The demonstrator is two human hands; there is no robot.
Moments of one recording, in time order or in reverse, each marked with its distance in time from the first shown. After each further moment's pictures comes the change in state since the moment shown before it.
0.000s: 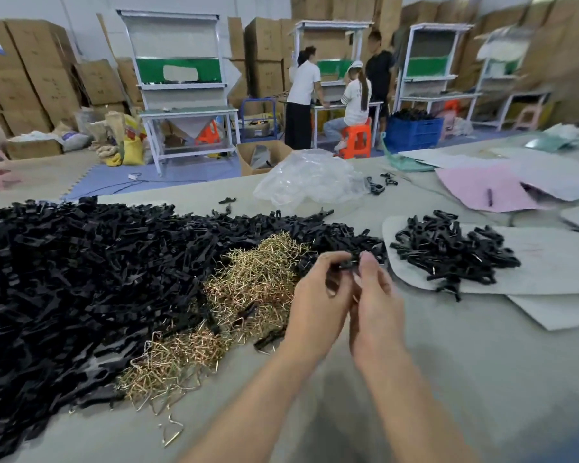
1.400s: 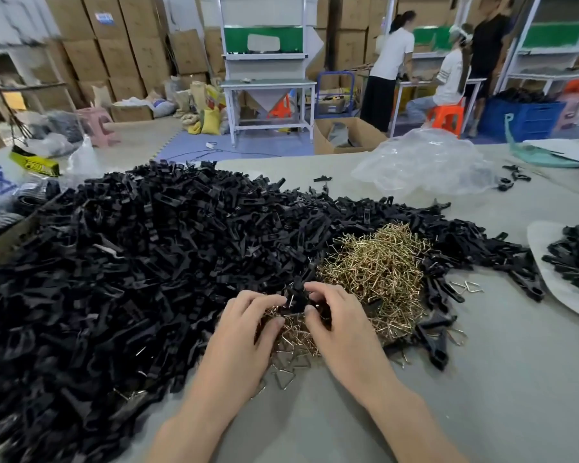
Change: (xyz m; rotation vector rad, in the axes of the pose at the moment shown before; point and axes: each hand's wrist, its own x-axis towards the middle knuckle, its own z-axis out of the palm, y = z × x) left_hand -0.089 -0.094 -0.225 0.606 0.206 -0.063; right_hand -0.047 0.140 0.075 -1.221 -0.773 -0.529
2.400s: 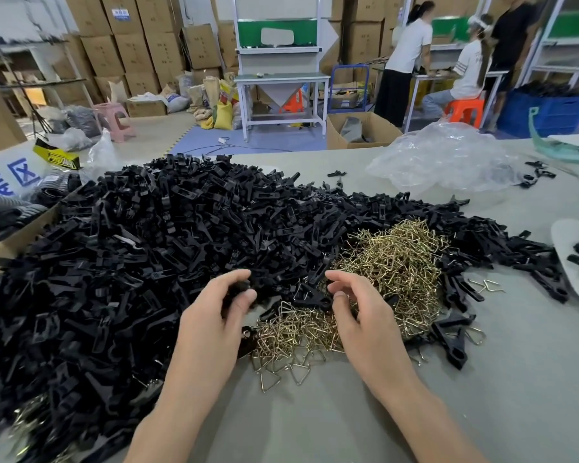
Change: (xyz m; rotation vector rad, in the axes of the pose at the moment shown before) left_hand -0.001 -0.007 -0.037 -0.182 0.210 -0.232; right_hand -0.005 -0.006 -0.007 0.259 0.093 0.035
